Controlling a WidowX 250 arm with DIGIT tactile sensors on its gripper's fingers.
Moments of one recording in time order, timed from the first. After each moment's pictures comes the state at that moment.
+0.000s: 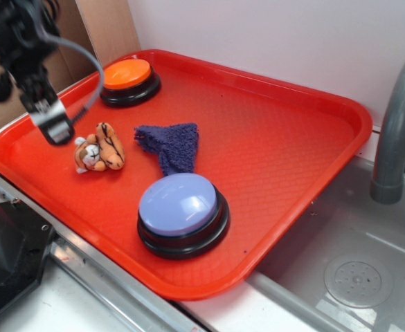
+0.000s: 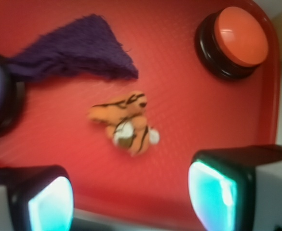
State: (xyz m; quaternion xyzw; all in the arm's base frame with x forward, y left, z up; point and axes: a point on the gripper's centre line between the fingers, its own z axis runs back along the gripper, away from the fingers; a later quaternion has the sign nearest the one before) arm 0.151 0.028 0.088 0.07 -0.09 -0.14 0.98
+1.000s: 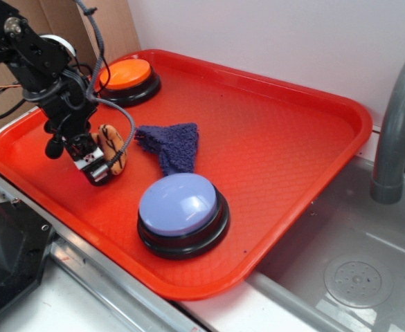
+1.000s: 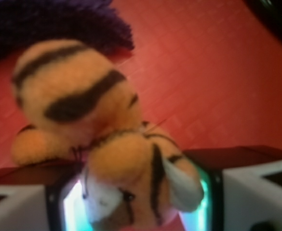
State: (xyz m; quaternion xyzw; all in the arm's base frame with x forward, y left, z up) arm 0.167 0.034 0.021 0.01 -0.10 -0.09 0.99
